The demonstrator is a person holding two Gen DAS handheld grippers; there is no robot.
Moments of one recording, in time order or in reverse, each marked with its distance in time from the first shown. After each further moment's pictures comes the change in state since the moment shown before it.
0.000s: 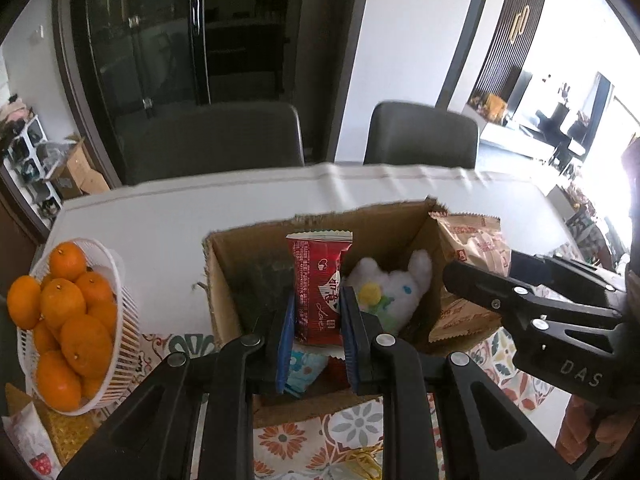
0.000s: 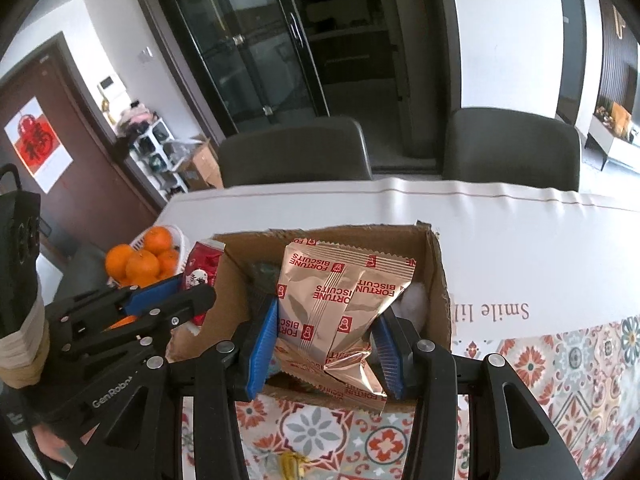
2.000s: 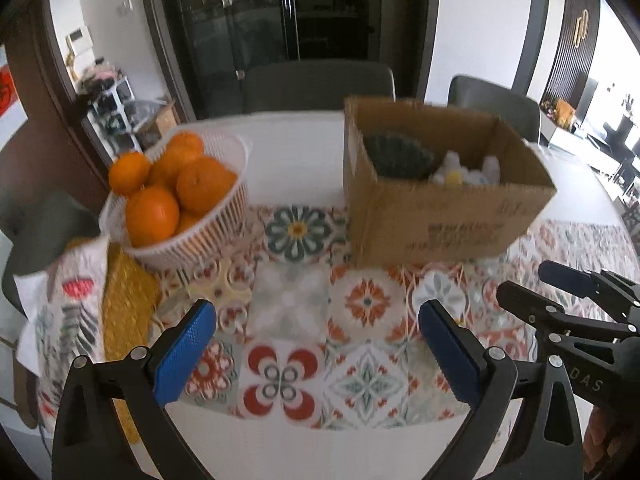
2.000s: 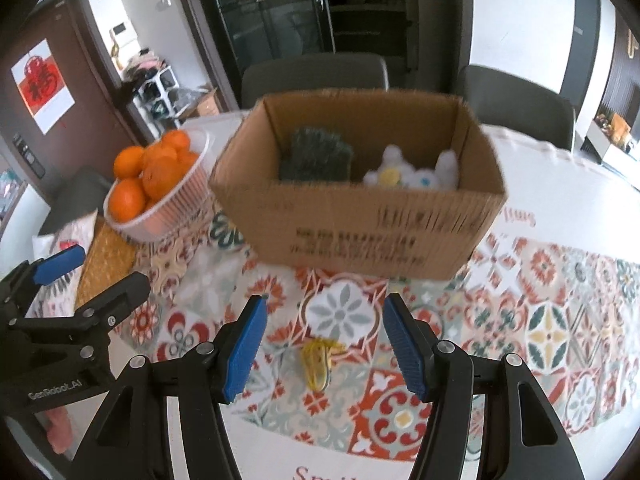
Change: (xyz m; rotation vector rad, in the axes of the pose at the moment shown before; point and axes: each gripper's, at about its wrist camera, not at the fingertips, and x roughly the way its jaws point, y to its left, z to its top) left arm -0.074 0.035 -0.166 -0.129 0.011 0.274; right arm -0.019 0.052 -0.131 -0.092 0.099 -0.060
